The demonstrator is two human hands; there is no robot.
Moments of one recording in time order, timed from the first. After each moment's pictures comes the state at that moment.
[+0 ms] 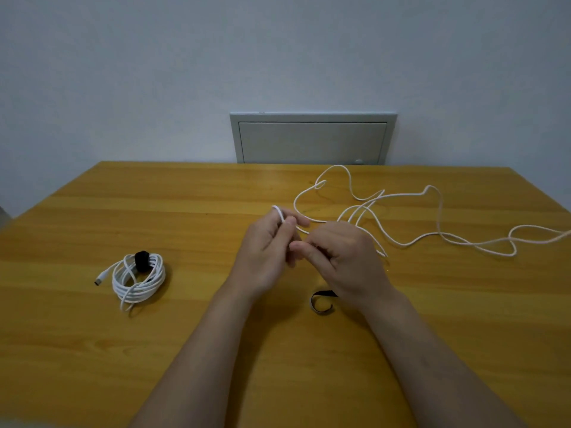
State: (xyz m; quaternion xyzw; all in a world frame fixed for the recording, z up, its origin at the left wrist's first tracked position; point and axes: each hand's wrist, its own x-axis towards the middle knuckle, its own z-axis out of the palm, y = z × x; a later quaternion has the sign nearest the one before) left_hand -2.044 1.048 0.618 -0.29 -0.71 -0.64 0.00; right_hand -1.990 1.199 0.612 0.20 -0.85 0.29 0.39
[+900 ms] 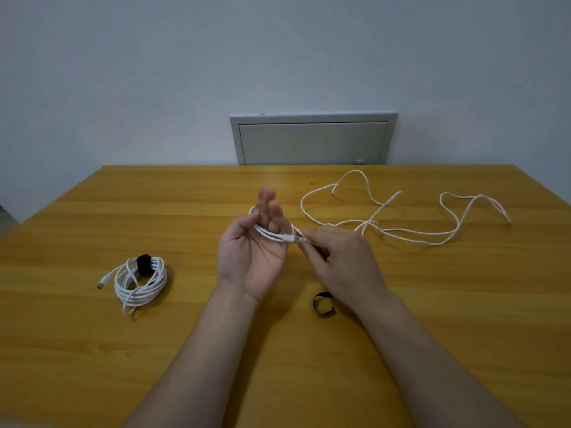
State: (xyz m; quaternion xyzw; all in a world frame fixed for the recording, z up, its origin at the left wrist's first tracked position) left_hand -2.051 1.044 0.624 -0.13 -0.06 -0.94 -0.30; right_hand -1.995 1.196 0.599 0.08 -0.89 0.29 0.35
